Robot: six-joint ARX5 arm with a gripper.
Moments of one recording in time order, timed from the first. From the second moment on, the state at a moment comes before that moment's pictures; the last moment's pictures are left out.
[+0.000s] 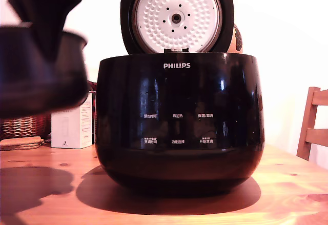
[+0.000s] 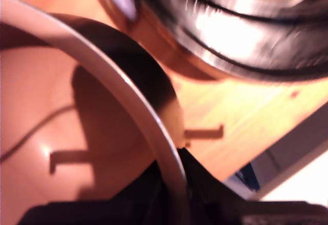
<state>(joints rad) -0.65 1.55 1.54 -1.37 -0.10 0.07</state>
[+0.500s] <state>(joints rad) -0.65 1.49 1.55 -1.38 -0.11 0.09</state>
